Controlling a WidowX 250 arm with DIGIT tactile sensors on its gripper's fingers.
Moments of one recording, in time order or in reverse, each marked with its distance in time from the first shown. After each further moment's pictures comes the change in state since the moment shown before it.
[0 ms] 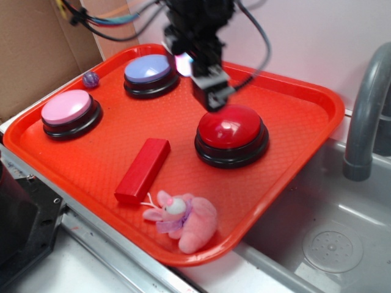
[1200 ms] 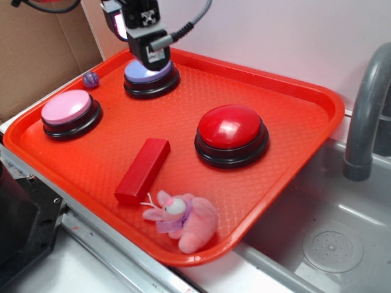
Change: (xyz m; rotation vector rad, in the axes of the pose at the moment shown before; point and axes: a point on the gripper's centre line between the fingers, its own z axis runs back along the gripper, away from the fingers) arm -0.042 0.013 0.041 -0.080 0.021 0.033
